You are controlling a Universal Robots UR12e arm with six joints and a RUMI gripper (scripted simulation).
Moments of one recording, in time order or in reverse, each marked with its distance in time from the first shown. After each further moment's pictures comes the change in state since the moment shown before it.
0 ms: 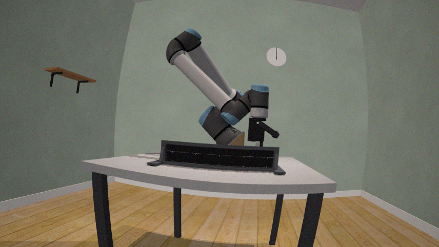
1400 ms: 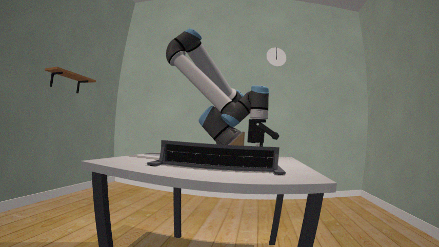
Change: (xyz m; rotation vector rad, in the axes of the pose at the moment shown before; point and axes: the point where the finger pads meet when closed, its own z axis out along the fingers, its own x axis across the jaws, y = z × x) arm 0.001 0.000 0.007 0.001 0.002 0.002
